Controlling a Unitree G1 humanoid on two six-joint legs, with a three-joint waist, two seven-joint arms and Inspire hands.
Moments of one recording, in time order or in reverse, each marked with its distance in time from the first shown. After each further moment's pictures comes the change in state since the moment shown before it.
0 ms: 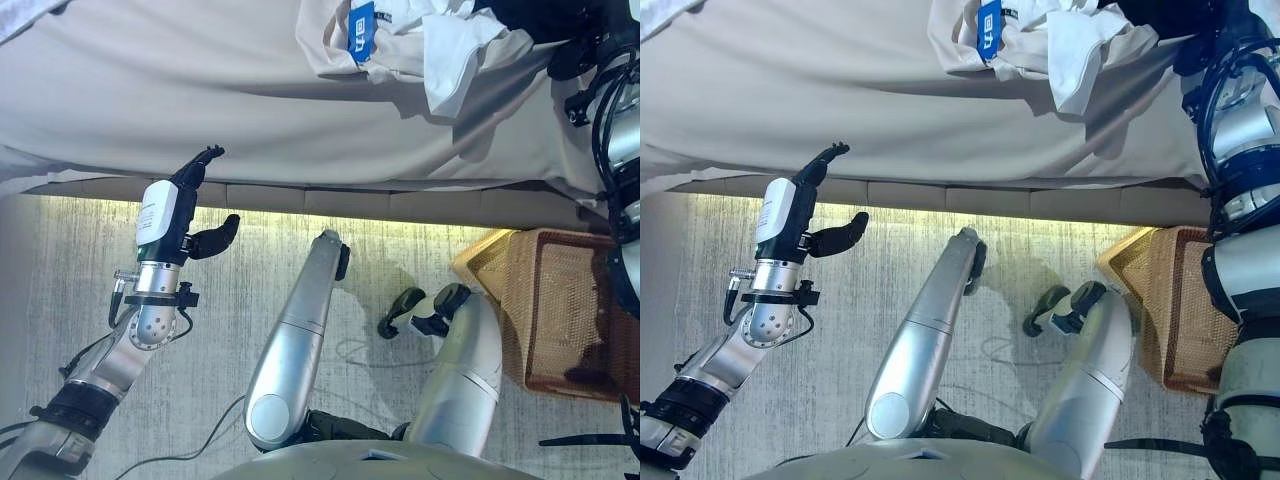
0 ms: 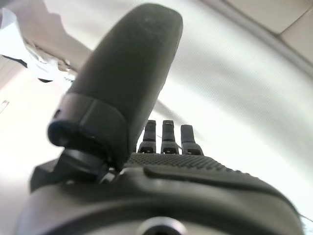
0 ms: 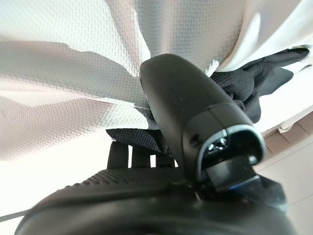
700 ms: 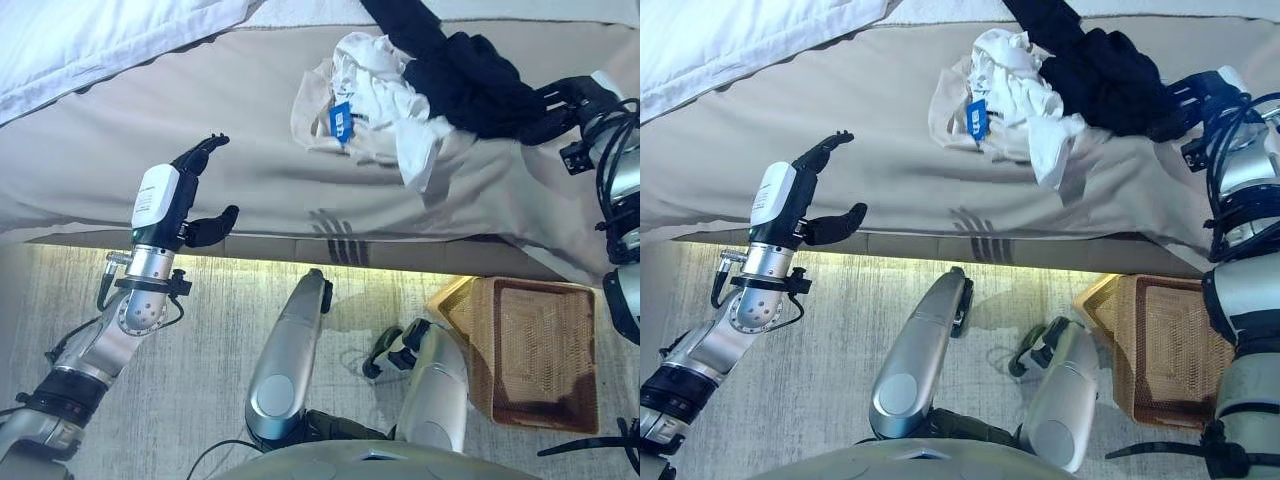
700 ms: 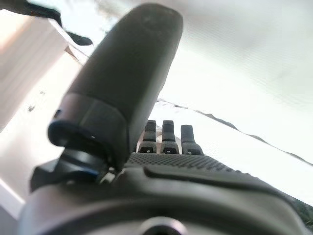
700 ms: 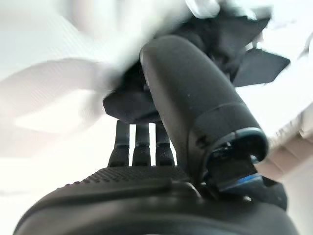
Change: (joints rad) left arm -0.065 0.067 0.022 -0.007 -0.008 0.005 -0.092; right arm 0.138 -0.059 -0.116 0.052 0.040 -0.035 0.231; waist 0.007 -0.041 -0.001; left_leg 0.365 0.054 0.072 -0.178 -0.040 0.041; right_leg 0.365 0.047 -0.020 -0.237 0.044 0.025
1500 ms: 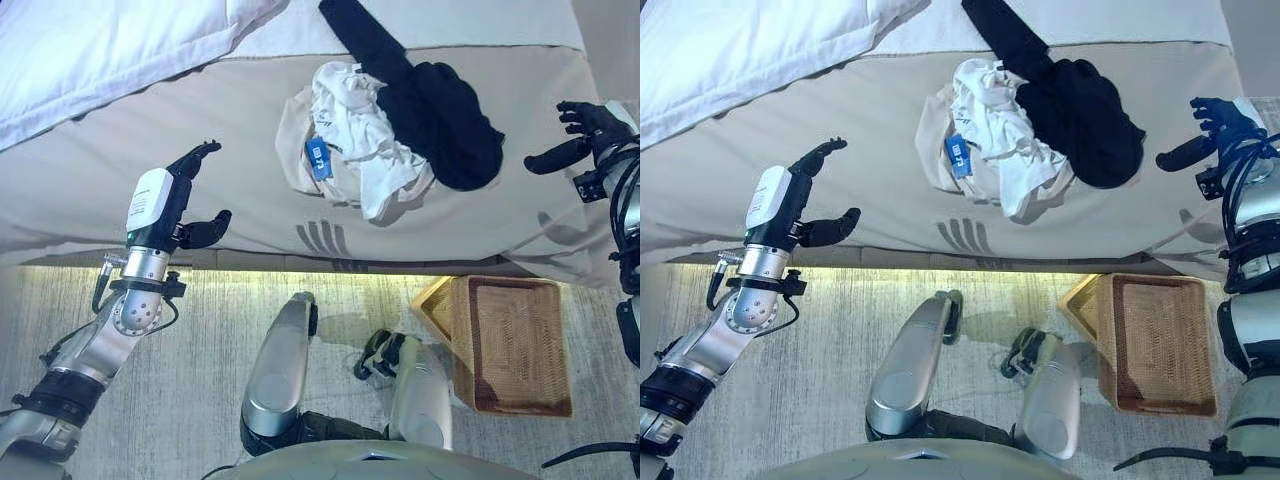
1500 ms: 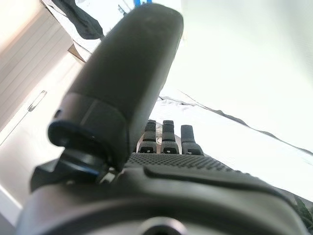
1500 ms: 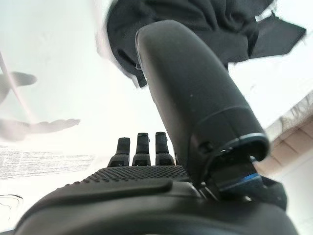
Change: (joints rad) left arm 0.011 -0.013 0.020 0.040 -0.036 0.045 -0.044; right arm 0.201 -0.008 -0.130 -0.130 0.001 -0.007 -0.024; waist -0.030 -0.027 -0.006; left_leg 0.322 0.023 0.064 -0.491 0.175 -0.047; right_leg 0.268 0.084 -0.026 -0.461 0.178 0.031
